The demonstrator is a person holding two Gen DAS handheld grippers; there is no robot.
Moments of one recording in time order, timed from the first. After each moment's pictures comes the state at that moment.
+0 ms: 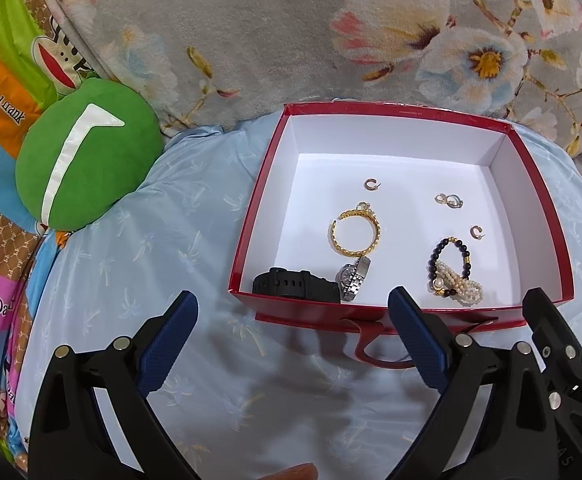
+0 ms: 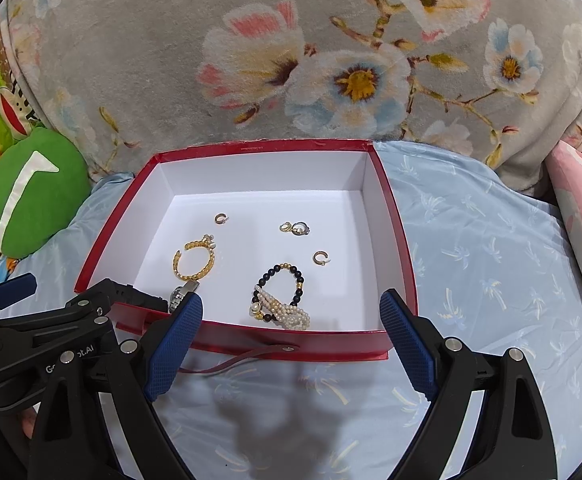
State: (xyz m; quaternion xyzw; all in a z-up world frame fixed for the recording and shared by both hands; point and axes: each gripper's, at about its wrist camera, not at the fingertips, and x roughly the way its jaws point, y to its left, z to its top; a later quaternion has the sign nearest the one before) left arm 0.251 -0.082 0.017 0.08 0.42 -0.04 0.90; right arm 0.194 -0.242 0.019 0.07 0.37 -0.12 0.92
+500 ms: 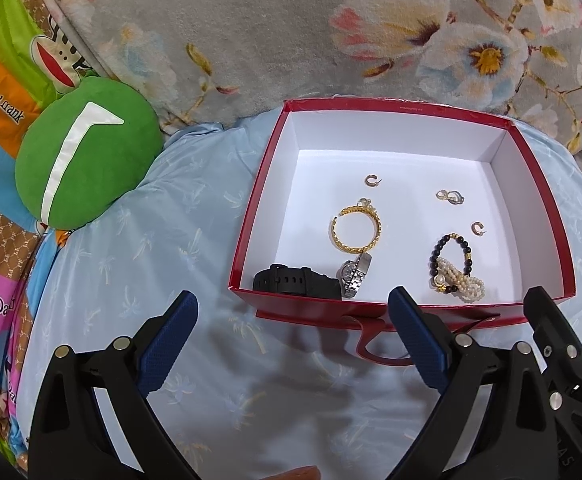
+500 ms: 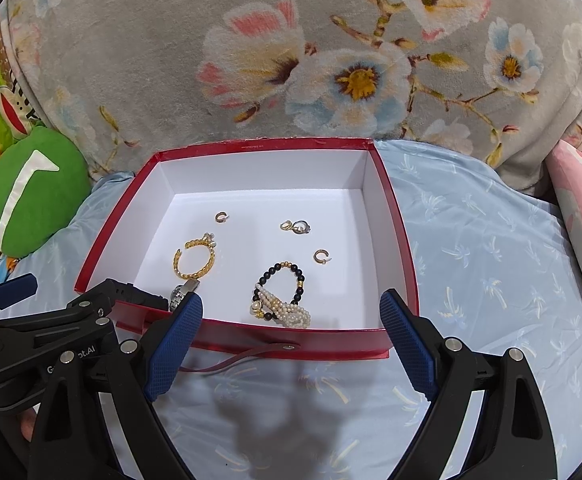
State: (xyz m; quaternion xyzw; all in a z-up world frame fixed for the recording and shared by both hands) left arm 0.252 -0.082 0.015 0.08 0.42 -0.04 0.90; right arm 0.194 -0.242 0.018 0.07 0.37 -0.12 0.92
